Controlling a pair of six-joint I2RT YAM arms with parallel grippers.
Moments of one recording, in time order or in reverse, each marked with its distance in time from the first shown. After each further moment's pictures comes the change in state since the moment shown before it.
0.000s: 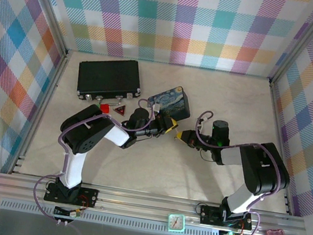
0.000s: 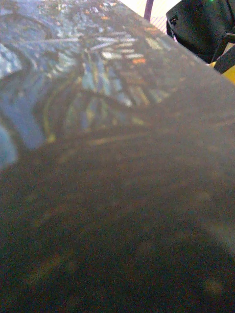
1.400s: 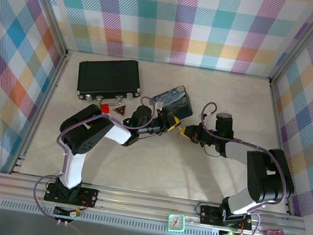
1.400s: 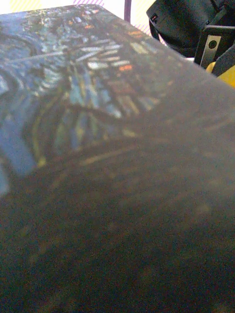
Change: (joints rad) left arm -0.011 -0.005 0.054 -0.043 -0.001 -0.016; right arm -0.040 -0.090 0.128 -0.359 0.023 -0.018
